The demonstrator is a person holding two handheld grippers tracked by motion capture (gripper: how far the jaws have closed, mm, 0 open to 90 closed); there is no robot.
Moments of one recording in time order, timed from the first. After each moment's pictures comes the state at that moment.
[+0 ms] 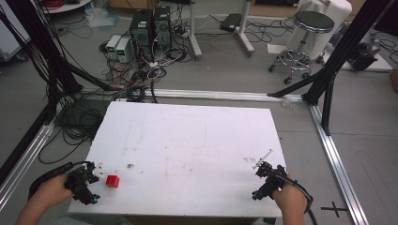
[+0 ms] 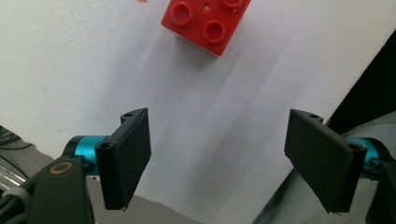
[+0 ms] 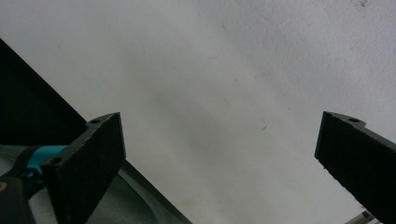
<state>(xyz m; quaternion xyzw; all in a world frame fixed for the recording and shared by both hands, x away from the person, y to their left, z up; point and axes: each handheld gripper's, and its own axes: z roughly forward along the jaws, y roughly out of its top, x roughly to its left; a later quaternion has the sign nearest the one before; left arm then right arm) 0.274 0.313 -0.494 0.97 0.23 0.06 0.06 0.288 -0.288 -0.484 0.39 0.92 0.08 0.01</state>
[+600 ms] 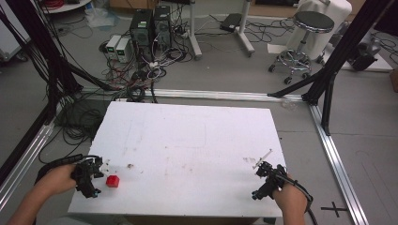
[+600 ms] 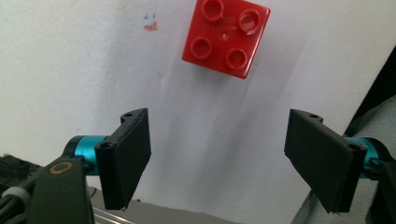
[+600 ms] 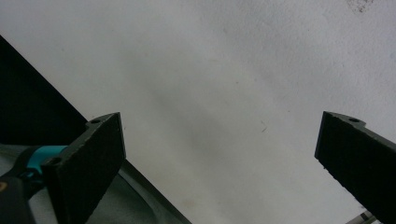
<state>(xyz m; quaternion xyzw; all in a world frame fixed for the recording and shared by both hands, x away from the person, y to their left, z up) 0.298 0.301 -0.491 0.99 0.14 0.05 0.03 0.288 -0.288 -0.482 0.38 0.92 0.09 0.01</state>
